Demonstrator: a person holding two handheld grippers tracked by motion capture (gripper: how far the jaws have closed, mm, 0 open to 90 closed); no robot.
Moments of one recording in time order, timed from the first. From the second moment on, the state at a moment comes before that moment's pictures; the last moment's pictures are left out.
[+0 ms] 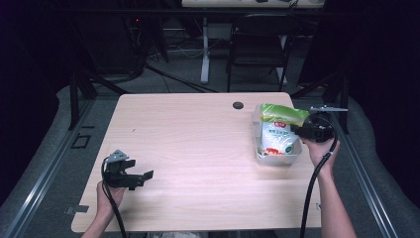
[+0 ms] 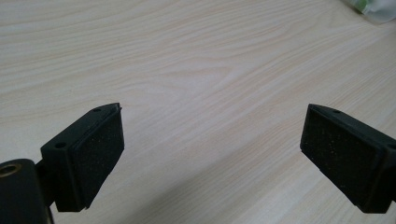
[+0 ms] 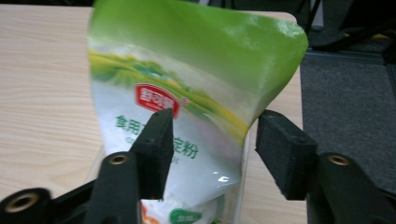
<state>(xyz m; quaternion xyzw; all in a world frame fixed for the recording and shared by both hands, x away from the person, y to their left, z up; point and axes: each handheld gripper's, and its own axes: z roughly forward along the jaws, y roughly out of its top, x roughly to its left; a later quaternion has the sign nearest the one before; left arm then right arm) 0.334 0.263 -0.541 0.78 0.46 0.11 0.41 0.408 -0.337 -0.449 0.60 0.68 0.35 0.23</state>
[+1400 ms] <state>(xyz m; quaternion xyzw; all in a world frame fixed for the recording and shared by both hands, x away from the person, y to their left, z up) 0.334 0.260 -0.542 0.78 0.45 0.11 0.41 0.262 -0.264 -0.453 0.43 0.82 0.33 0.17</state>
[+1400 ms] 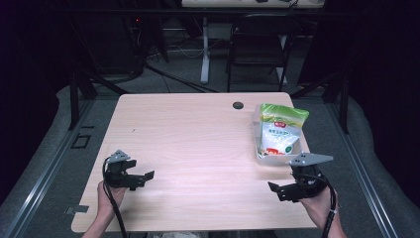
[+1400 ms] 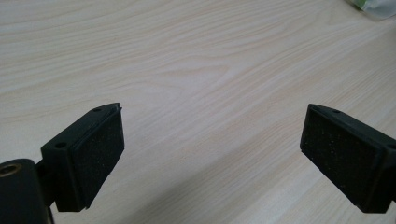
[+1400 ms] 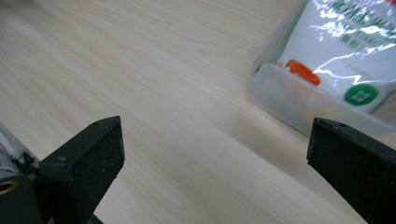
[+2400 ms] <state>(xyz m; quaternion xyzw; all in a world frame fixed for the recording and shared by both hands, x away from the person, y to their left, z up) 0.335 0.259 -0.541 0.78 0.45 0.11 0.41 0.264 -0.291 -0.549 0.50 0.81 0.30 0.09</state>
